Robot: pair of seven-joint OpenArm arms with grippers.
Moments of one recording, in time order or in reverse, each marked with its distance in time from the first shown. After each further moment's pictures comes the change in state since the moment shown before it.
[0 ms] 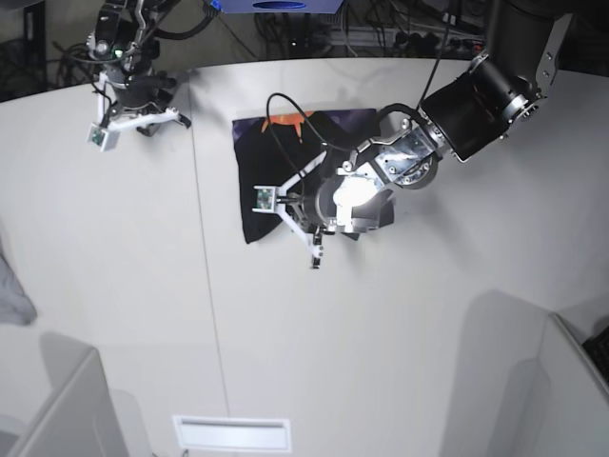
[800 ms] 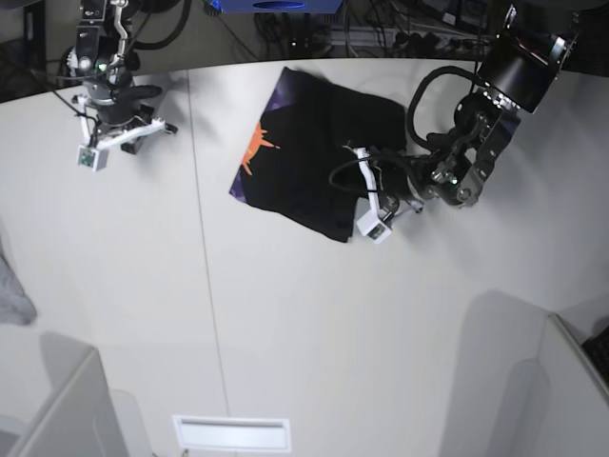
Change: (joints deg) left arm 14.4 -12.1 -21.7 0.0 -44.8 22.0 -0.5; right arm 1.6 9.4 -3.4 0.0 0.0 0.0 -0.1
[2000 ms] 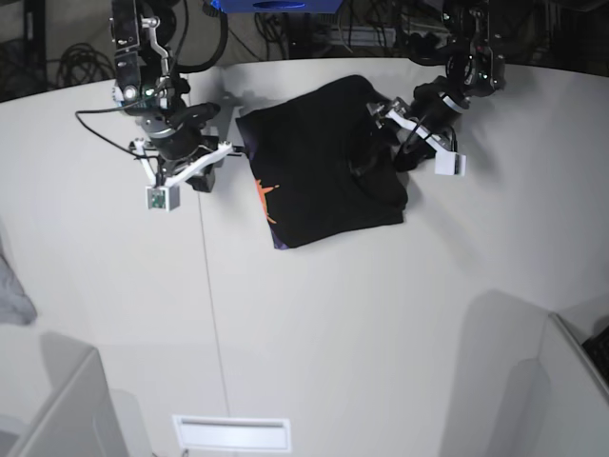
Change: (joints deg) left arm 32.5 19.3 -42.0 7.3 -1.0 -10.3 -16.8; right arm 9.1 1.5 -18.4 0.0 -0.4 -0.2 -0.7
